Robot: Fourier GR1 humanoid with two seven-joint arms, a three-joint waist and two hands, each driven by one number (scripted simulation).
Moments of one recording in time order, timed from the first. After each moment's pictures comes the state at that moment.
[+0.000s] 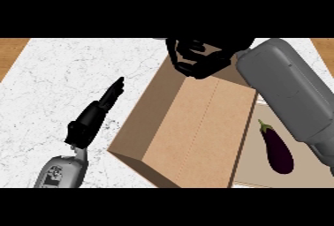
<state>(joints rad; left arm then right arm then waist) -0.19 0.10 -0.09 -1.55 -0.13 -0.18 0.08 -1.14 -0.37 0.42 -0.98 0.28 0.31 -0.72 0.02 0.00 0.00</state>
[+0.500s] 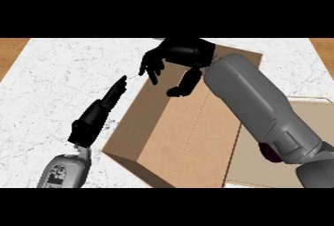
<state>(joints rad) -0.21 0.08 -0.10 -1.54 -0.14 -0.17 0.09 -1.17 -0.20 0.48 -0.74 0.41 0.33 -0.67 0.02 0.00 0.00</state>
